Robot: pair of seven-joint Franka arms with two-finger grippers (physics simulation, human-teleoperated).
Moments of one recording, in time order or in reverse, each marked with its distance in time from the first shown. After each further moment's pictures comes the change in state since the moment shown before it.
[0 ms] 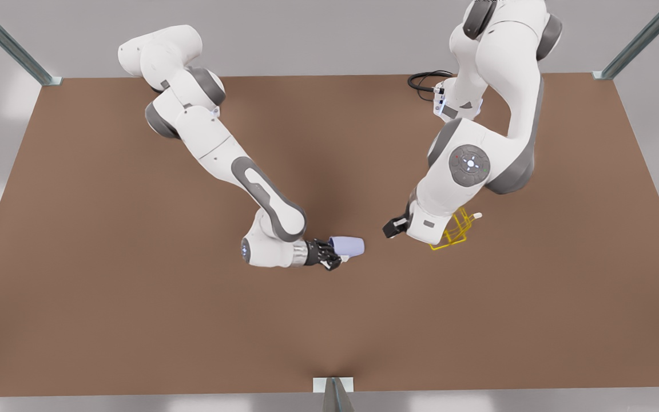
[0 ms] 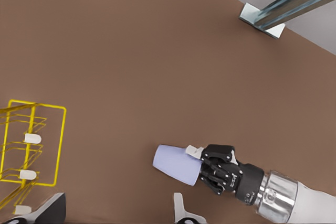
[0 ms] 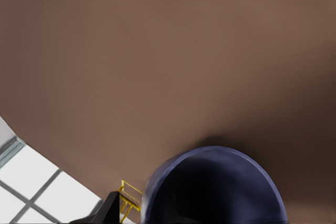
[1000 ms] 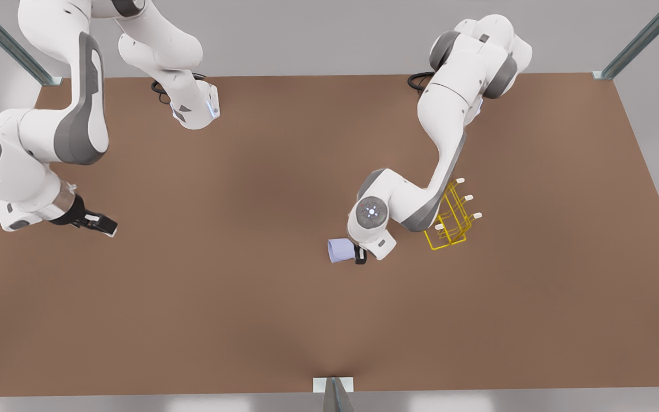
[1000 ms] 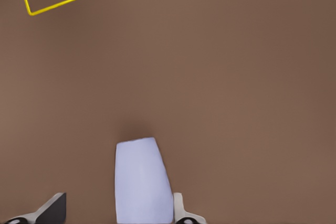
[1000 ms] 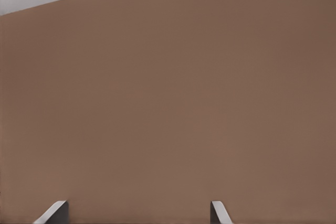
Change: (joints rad) left arm -0.179 0.327 0.035 0.021 0.048 0.177 -1.225; right arm -0.498 -0.896 -0.225 -0.363 -1.079 -0.613 -0.326
